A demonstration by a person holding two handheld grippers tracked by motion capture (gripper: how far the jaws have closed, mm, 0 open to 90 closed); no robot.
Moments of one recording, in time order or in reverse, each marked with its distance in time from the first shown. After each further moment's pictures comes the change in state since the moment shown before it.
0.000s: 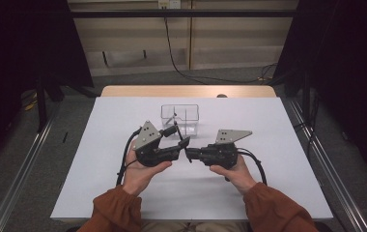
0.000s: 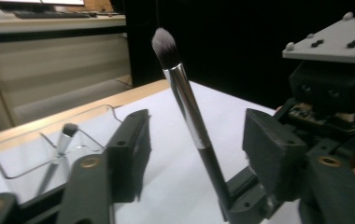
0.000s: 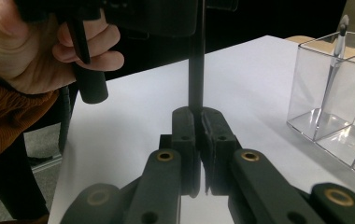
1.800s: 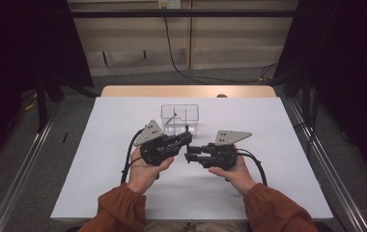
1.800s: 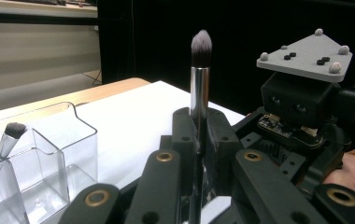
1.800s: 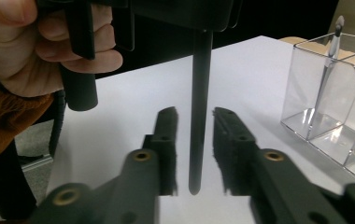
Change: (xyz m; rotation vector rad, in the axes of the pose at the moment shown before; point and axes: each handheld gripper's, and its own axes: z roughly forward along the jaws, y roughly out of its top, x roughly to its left) left arm -0.002 0.000 0.010 -0.010 -0.111 -0.074; right arm 0.003 -0.001 0.001 0.005 -0.033 -0.018
